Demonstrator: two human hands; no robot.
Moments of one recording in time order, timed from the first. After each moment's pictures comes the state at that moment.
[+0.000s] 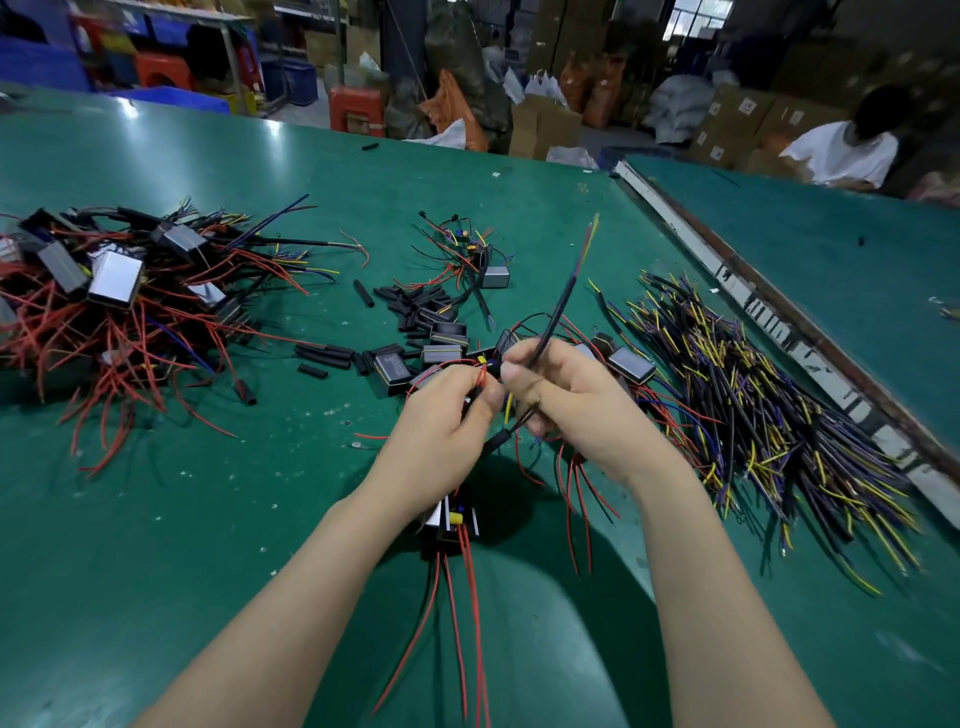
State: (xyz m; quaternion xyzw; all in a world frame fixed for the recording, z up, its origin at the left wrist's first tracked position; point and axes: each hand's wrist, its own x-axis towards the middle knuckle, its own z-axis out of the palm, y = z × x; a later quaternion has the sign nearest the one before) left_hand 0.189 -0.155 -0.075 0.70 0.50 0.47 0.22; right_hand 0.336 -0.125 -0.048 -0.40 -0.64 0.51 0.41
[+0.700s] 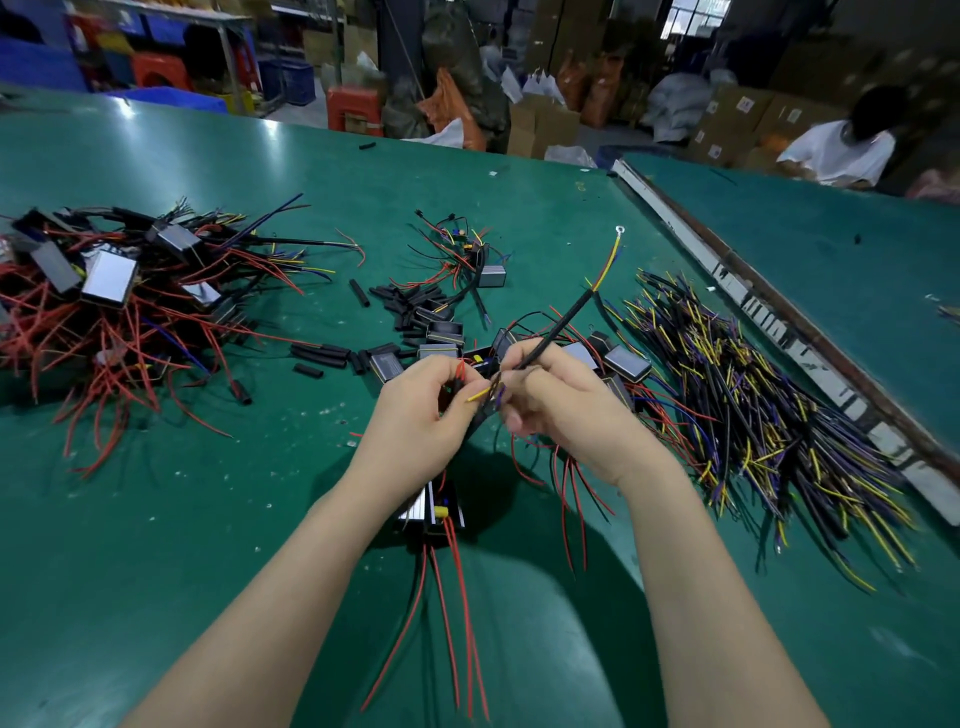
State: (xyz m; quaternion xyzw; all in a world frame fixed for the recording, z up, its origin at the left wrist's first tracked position) left_hand 0.180 -0.153 -0.072 0.67 0.53 0.48 0.20; right_hand 0.337 -0.125 -0.049 -0.40 -0.61 0.57 0.38
